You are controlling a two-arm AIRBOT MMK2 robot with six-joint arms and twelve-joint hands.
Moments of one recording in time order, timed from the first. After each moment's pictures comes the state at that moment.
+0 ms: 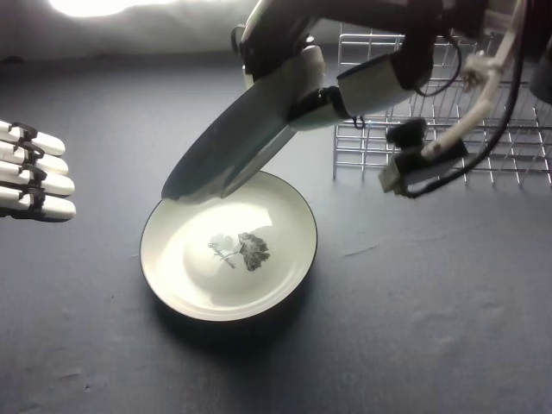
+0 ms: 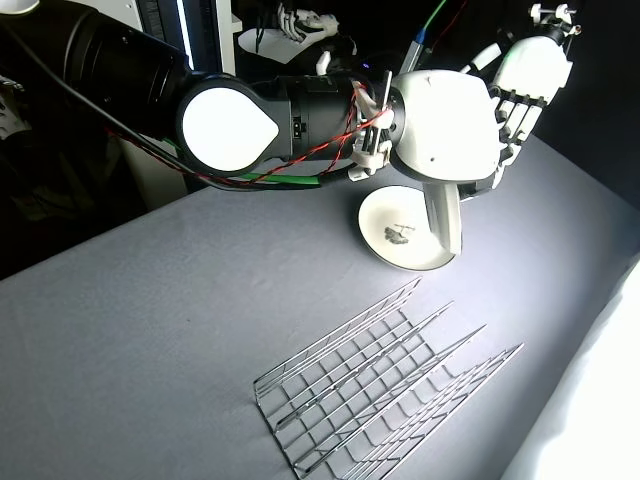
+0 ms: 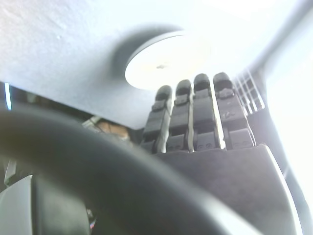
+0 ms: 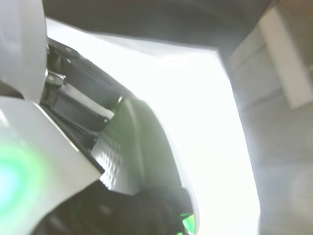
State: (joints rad) left arm 0.40 -0.72 1.47 1.71 -1.10 -0.15; right arm -0.13 -1.14 1.12 -0.44 0.39 -0.19
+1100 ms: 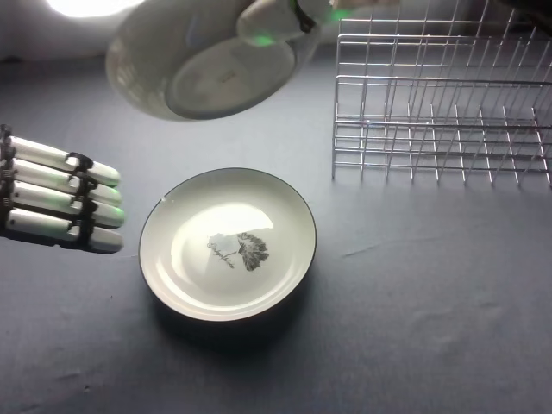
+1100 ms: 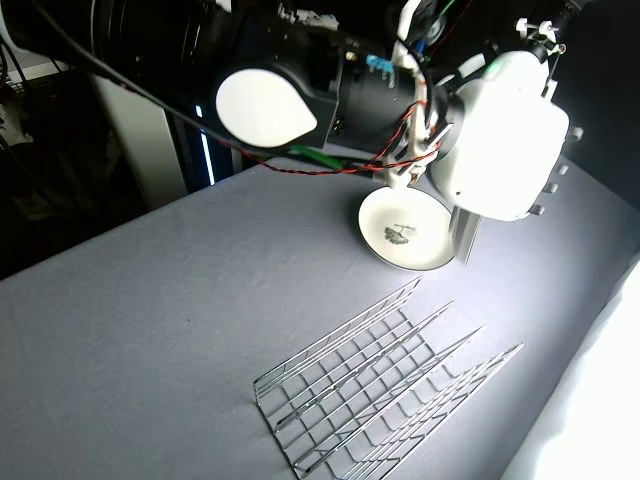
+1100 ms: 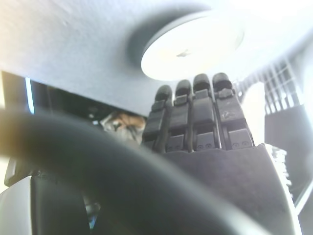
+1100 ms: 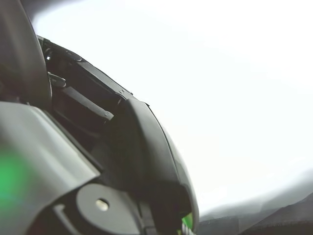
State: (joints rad) left arm 0.45 -0.82 1.50 1.66 -1.18 -0.08; right arm 0.01 -1.21 1.18 0.05 0.09 -0.13
